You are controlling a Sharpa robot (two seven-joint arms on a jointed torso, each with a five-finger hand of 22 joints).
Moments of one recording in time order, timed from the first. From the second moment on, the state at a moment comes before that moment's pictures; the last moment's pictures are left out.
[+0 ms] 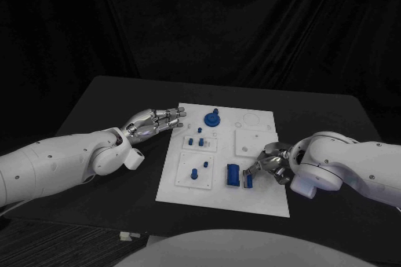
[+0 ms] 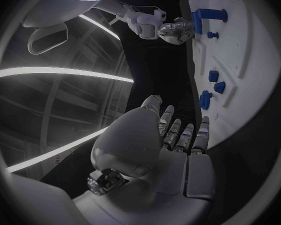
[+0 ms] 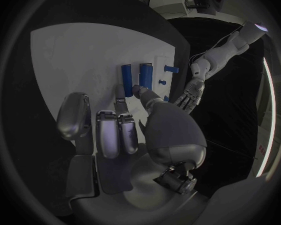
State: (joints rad) left arm 1.10 -0.89 -0.21 1.31 -0.33 0.15 0.63; left_hand 1.55 0.21 -0.08 0.19 0.57 0.55 0.14 0.07 0.06 0.14 0.12 0.17 0.04 0.10 0.20 0.03 0.02 0.13 0.17 0.29 0.07 0.18; right arm 1.20 -0.89 -0.21 1.73 -0.74 -0.09 -0.62; right_hand 1.04 0.03 0.28 -0.11 0.49 1.01 0.06 0.20 0.51 1.46 -0.02 1.57 1.31 1.47 -0.08 1.50 1.30 0.09 1.46 0.03 1.12 1.31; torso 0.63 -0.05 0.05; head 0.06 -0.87
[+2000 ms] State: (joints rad) left arm 1.09 -0.89 -0.21 1.31 -0.33 0.16 0.62; left_hand 1.55 0.21 -0.07 0.19 0.57 0.56 0.14 0.07 0.06 0.14 0.13 0.18 0.04 0.10 0.20 0.03 0.02 0.13 0.17 0.30 0.07 0.18; right arm 1.23 -1.02 -0.21 1.81 -0.76 -0.12 -0.47; right_hand 0.69 0.17 -0.20 0.29 0.06 1.00 0.07 0.18 0.39 1.47 -0.01 1.57 1.31 1.46 -0.08 1.51 1.31 0.09 1.46 0.03 1.15 1.31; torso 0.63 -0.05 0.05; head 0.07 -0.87
